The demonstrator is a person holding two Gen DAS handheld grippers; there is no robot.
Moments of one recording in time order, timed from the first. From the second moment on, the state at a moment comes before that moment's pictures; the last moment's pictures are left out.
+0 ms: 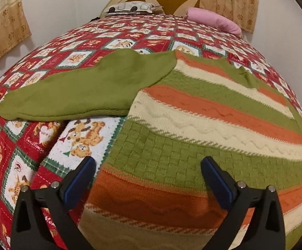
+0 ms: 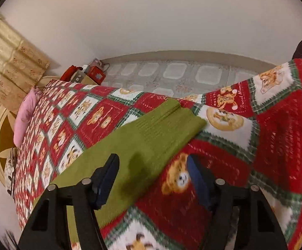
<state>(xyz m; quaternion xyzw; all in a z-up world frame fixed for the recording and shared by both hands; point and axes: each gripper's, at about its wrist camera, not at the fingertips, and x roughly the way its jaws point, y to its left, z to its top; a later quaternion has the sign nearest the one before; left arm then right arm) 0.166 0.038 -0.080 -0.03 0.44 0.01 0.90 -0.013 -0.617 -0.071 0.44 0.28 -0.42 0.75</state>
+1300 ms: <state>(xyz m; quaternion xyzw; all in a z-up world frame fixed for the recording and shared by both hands) 0.165 0.053 -0.079 -0.08 0.43 -0.02 0.90 0.280 -0.130 -0.037 0.17 0.41 0.03 0.90</state>
